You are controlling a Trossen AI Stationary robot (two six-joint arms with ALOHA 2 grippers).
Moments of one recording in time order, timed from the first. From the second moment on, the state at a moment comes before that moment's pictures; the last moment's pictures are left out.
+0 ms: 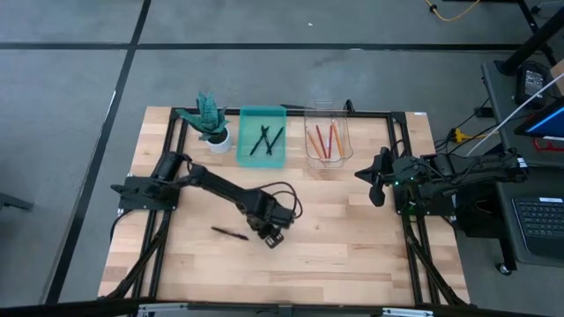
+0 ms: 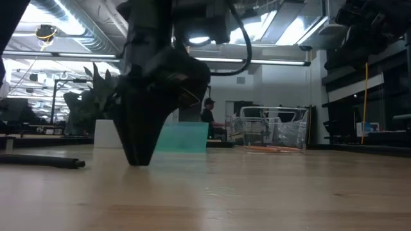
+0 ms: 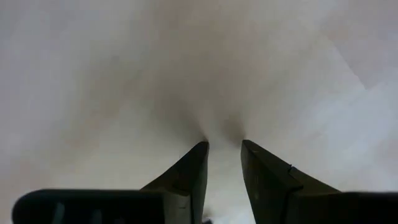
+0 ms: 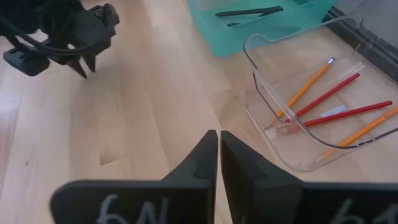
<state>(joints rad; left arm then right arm) -0.22 2.05 1.40 -0.84 0.11 -0.98 0.13 0.55 0.54 -0.60 0.32 0.36</state>
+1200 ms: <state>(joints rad) -0.38 1.81 1.32 -1.38 0.04 -0.53 0.13 0.55 0.54 -0.60 0.32 0.47</state>
